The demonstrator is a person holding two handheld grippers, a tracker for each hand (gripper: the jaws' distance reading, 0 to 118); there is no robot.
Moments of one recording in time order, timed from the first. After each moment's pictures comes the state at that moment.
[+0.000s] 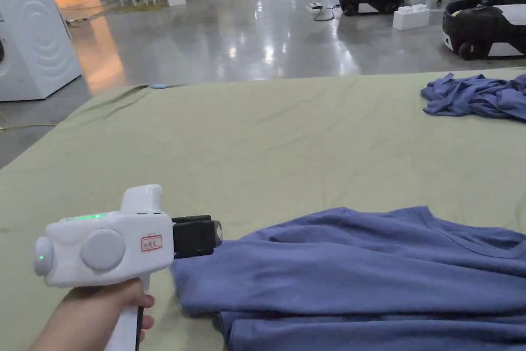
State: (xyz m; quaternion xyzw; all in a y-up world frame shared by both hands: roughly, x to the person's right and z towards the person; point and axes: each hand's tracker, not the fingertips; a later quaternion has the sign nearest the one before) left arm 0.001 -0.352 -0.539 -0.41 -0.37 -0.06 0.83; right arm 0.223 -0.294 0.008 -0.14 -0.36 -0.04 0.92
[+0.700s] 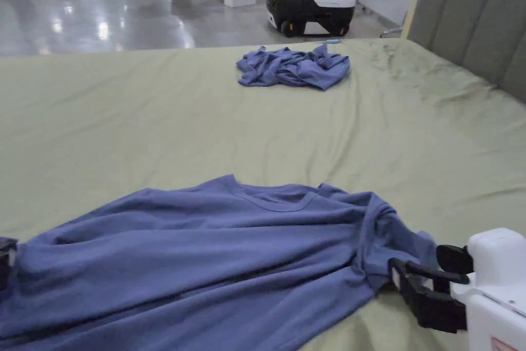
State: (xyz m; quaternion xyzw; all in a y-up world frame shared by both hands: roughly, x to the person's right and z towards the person) left arm 0.043 -0.331 -0.437 -0.29 -0.43 -0.15 0.84; right arm 0.329 -0.355 0.016 -0.28 -0.36 -0.08 0.88
